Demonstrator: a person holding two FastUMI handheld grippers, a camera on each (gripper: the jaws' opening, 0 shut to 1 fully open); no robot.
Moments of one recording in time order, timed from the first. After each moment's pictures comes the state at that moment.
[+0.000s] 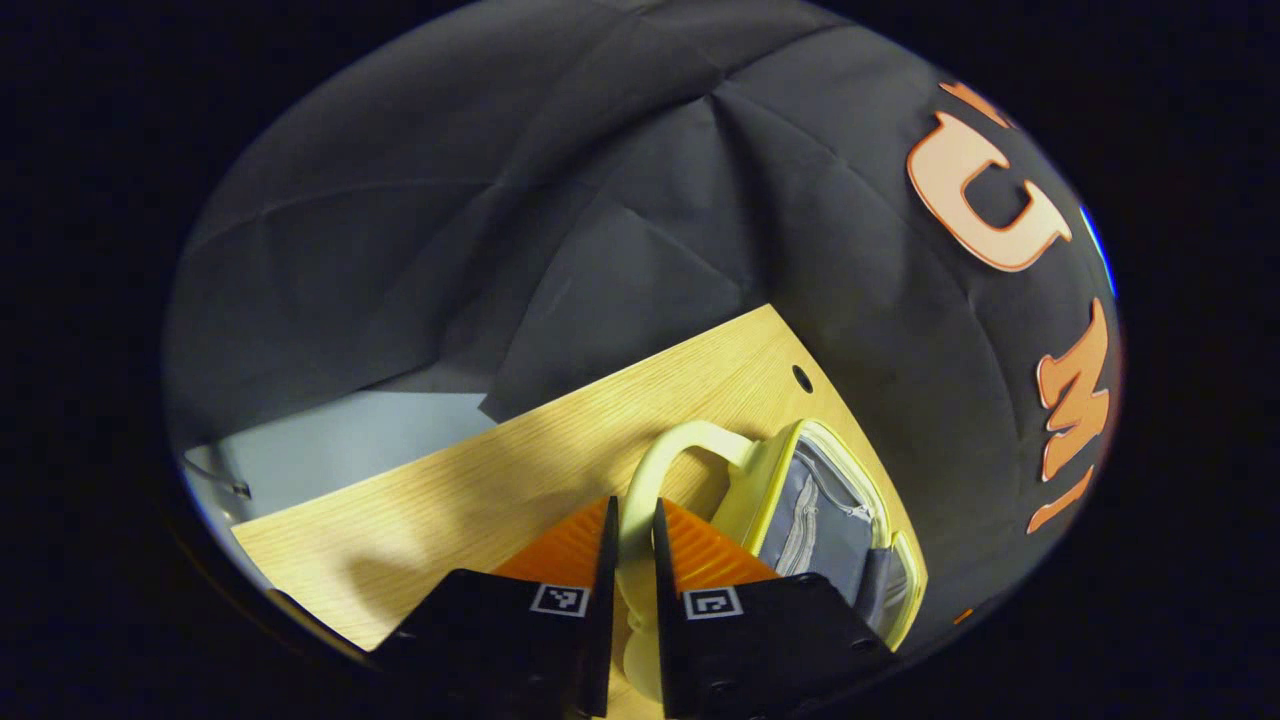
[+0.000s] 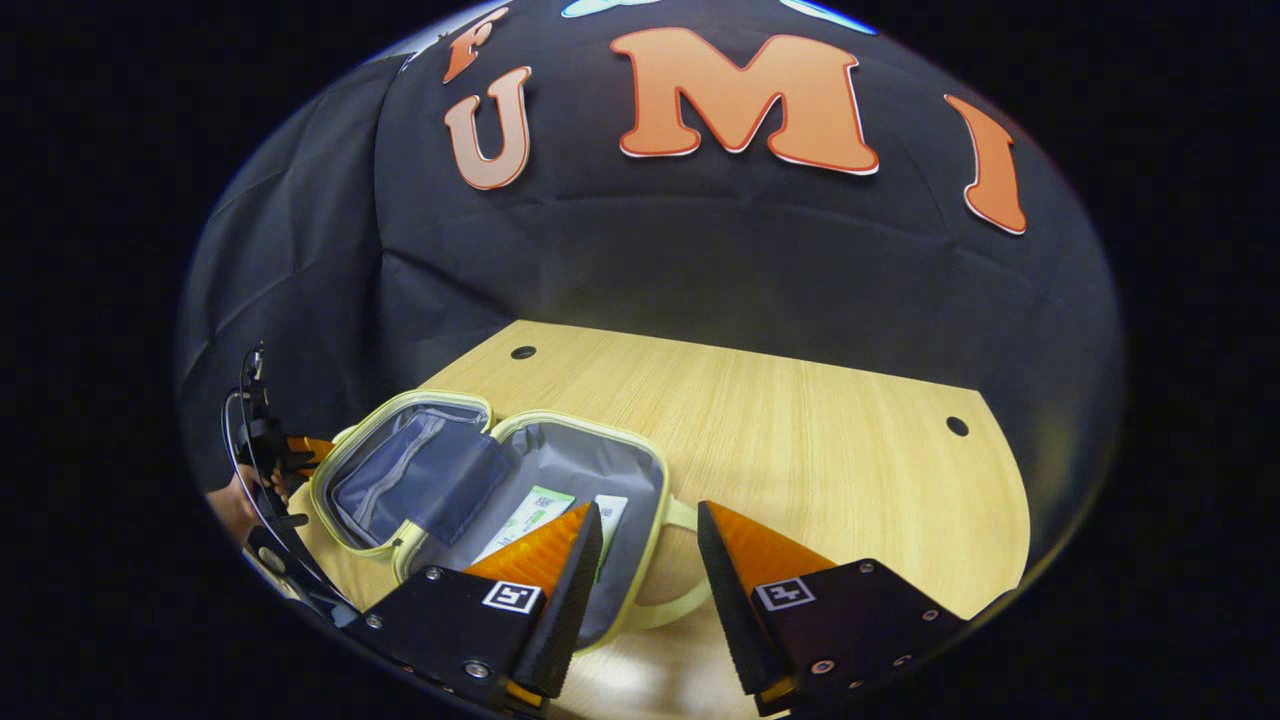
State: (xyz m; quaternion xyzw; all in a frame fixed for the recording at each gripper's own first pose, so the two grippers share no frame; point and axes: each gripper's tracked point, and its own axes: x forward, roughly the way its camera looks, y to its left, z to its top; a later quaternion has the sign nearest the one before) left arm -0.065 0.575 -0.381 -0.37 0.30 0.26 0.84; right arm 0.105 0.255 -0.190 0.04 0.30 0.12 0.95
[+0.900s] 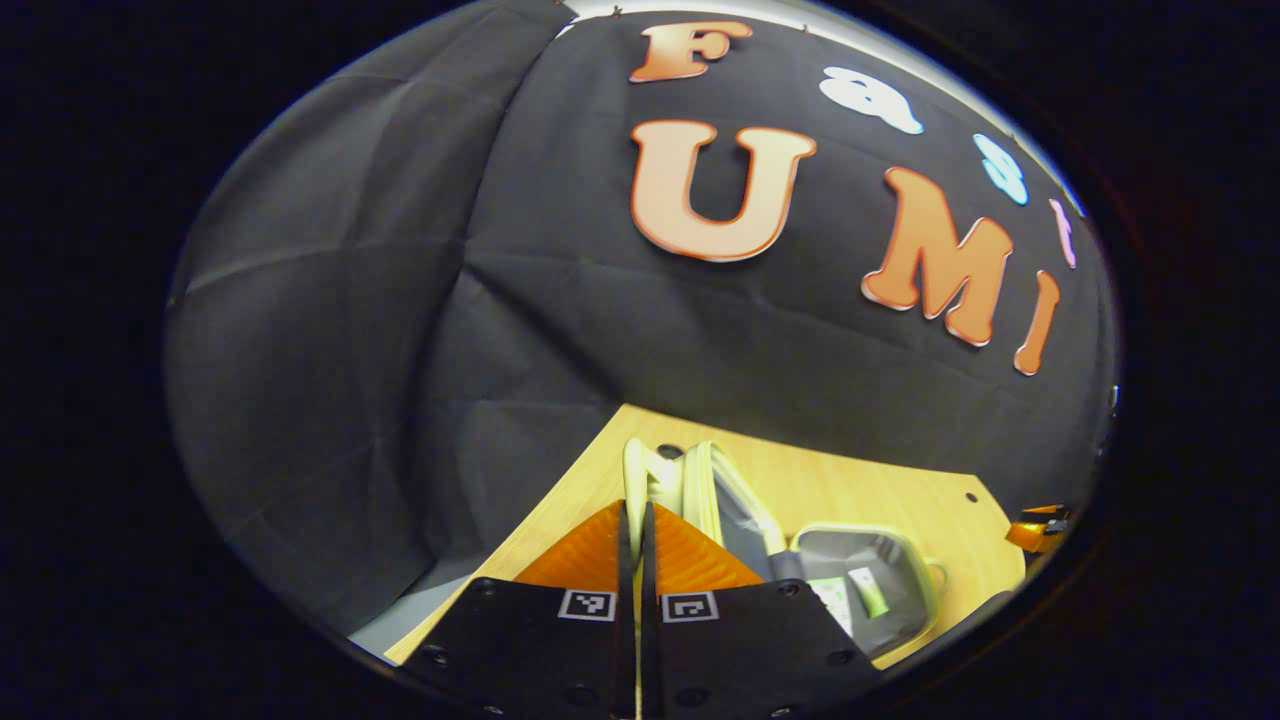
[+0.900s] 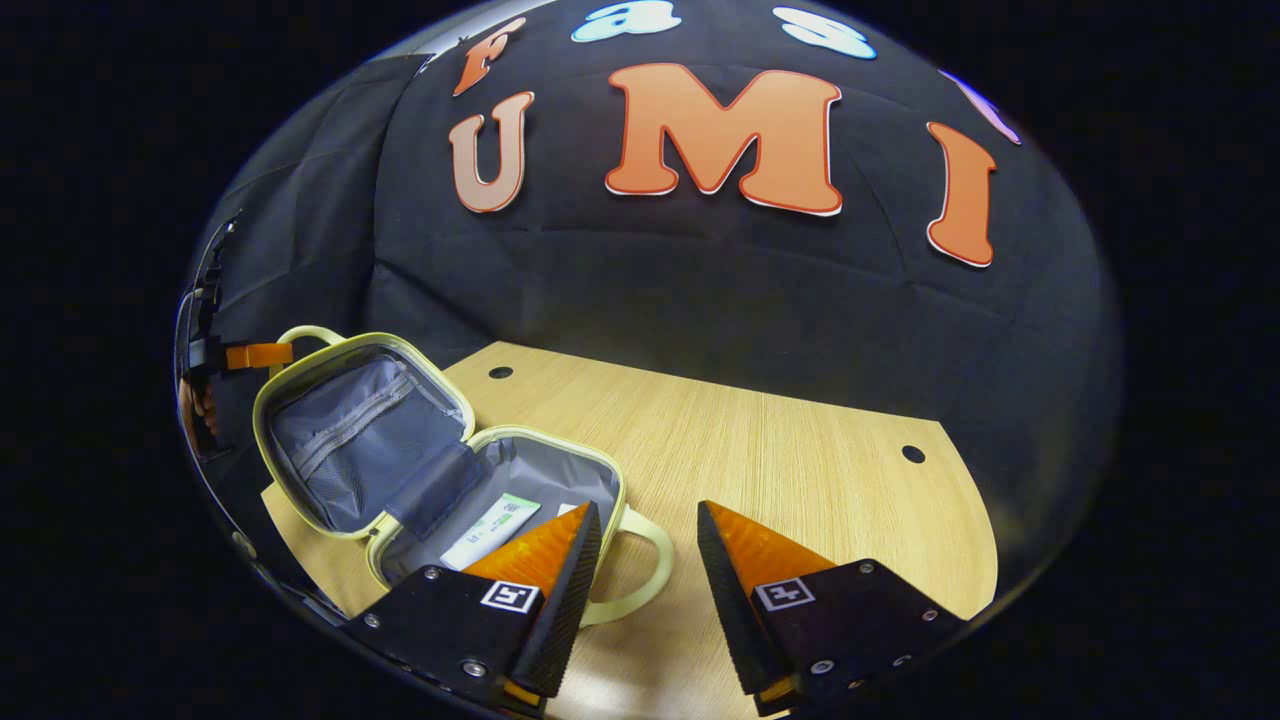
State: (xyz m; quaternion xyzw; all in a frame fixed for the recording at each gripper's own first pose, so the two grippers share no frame) left arm -0.008 0.498 -0.157 -0.11 0.19 0.14 0.97; right arm 0.096 0.224 -0.169 0.02 0.24 0.10 0.96
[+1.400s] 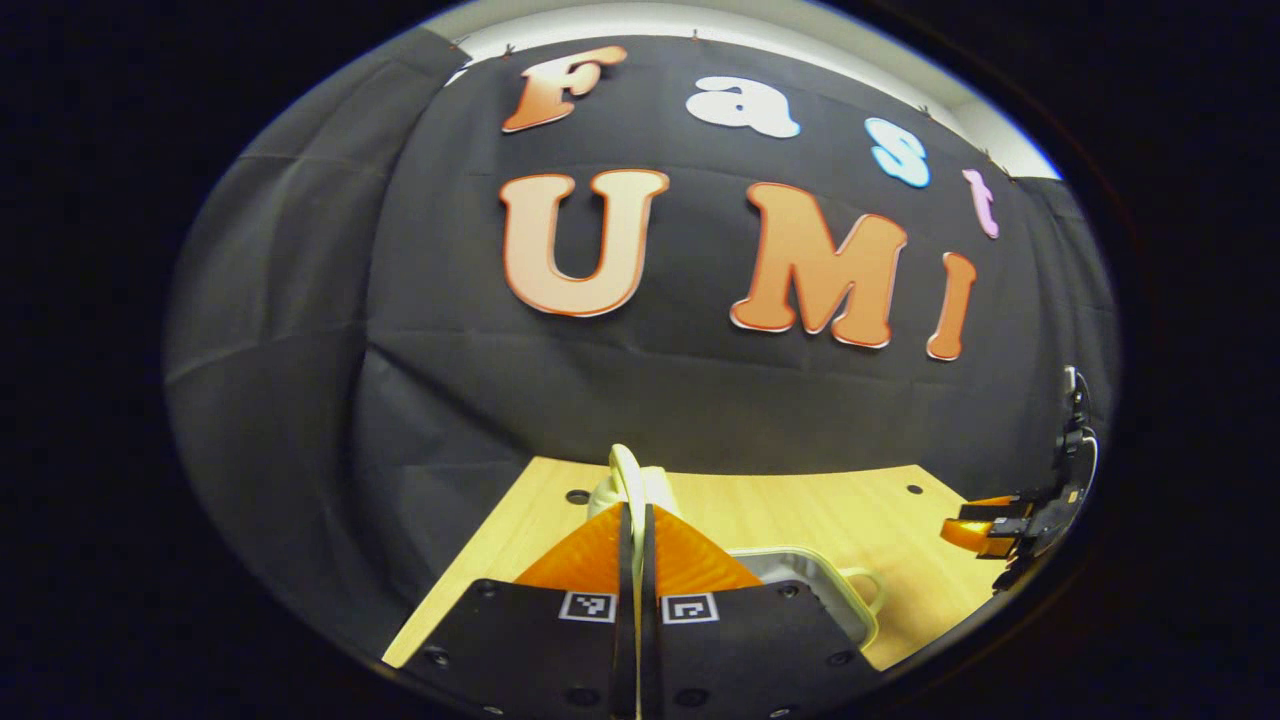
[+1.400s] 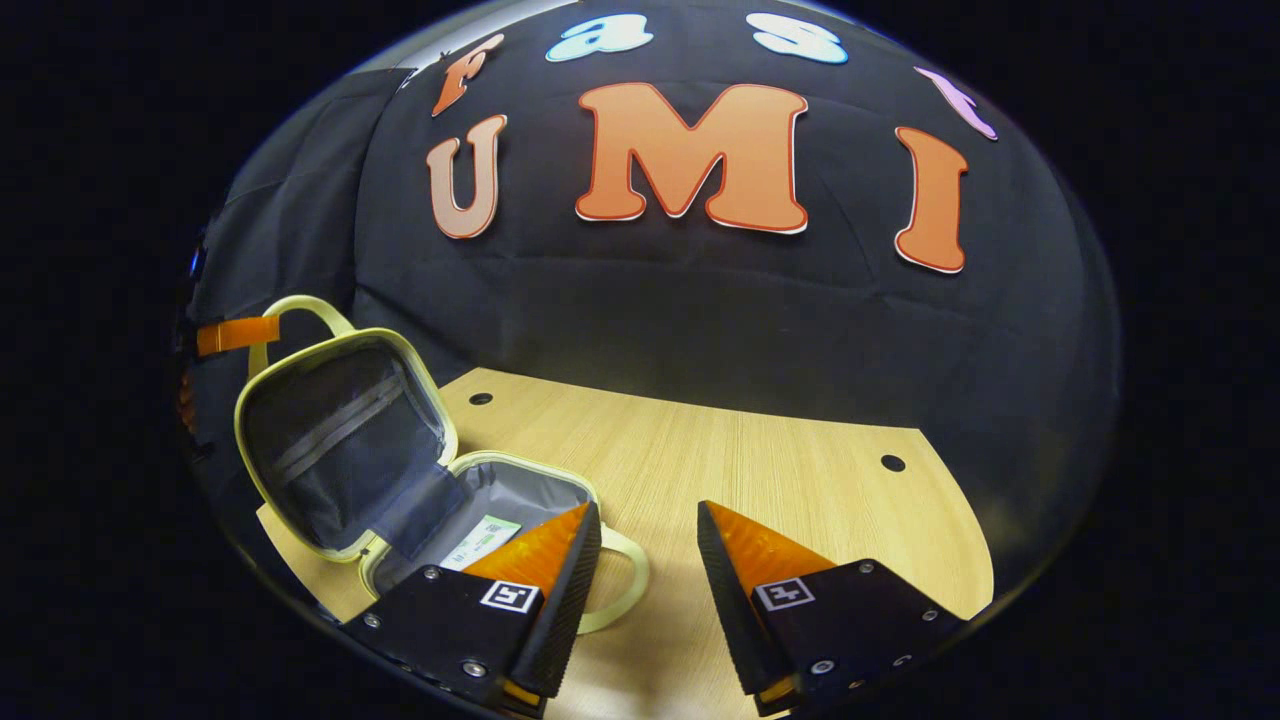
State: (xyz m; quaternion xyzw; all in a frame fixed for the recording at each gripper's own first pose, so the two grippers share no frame) left arm 0.019 0.379 -0.083 -0.05 0.15 0.04 0.99; right arm 0.099 0.201 -0.160 0.03 0.22 0.07 0.97
